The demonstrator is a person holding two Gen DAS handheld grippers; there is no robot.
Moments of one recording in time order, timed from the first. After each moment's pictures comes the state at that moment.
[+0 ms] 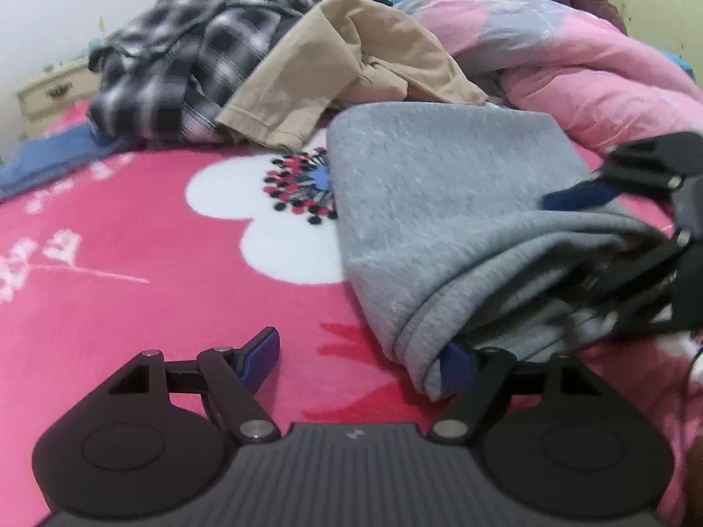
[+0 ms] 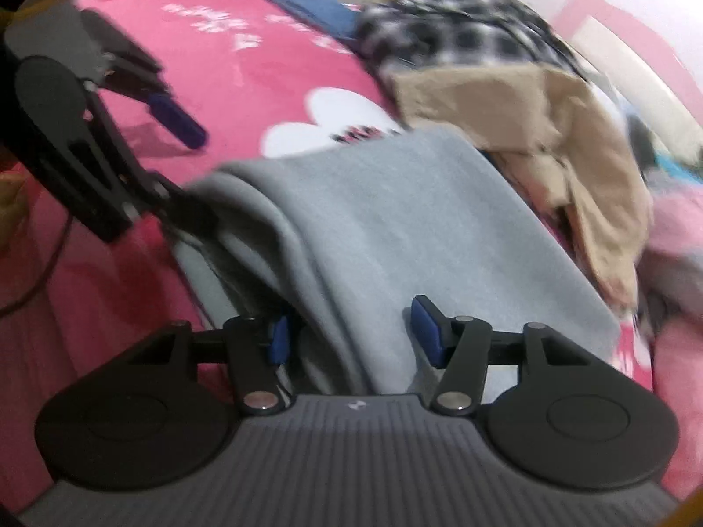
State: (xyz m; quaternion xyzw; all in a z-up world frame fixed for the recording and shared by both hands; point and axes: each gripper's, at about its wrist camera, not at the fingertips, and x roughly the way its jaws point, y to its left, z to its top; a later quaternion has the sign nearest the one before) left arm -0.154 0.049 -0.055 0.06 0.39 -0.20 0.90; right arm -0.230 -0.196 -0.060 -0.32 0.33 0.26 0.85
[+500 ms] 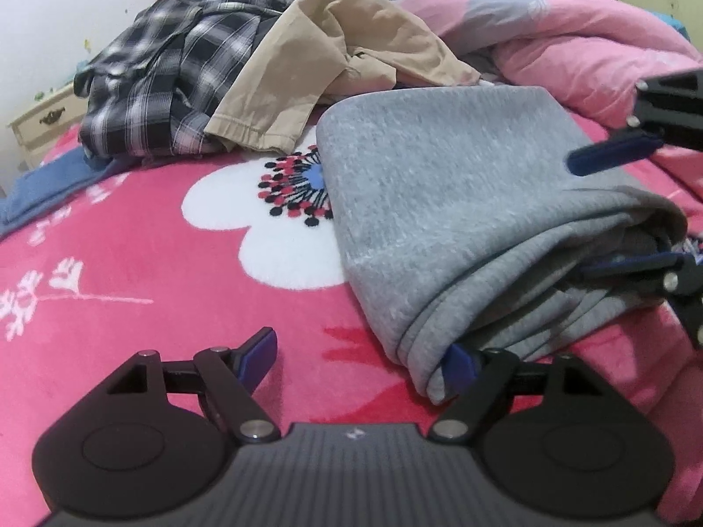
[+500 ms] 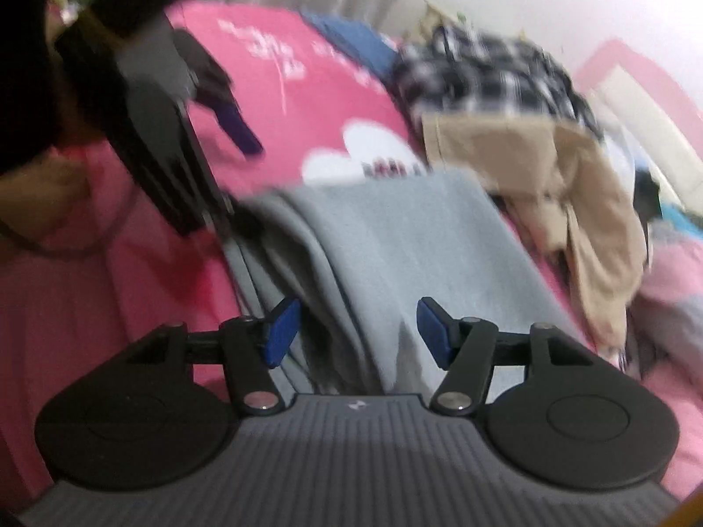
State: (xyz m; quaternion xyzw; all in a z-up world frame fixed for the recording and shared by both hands) left arm -0.151 0.035 -0.054 0.11 0.40 -0.19 0.89; right arm -0.262 -0.191 -0.030 -0.35 0.28 0.34 0.83
